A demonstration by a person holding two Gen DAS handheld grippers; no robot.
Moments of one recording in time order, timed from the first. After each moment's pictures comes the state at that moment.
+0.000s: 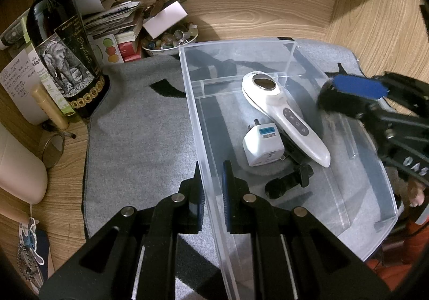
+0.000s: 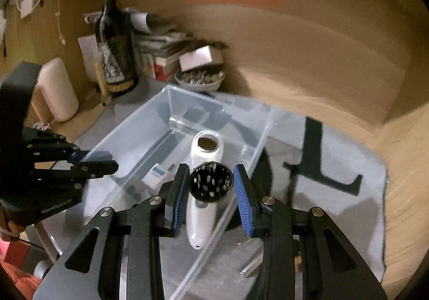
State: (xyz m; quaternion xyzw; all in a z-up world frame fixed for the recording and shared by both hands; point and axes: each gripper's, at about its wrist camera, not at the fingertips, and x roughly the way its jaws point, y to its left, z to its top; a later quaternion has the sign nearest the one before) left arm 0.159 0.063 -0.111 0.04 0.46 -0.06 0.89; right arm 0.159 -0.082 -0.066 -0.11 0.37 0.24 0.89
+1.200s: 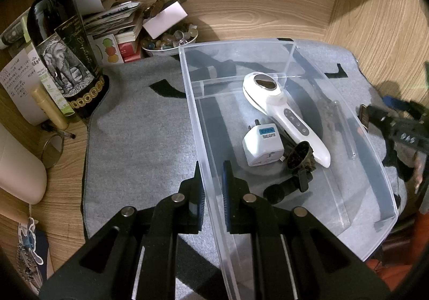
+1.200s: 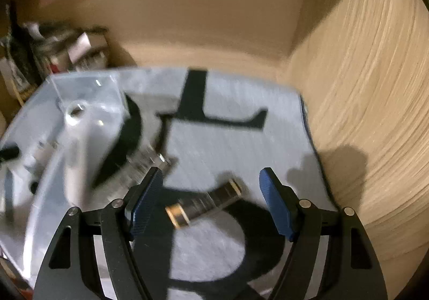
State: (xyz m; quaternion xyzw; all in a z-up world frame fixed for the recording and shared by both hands) left arm 0.158 0.064 -0.111 0.04 0.46 -0.07 0.89; right arm 0.165 -0.207 -0.103 -0.07 0.42 0.03 0.90
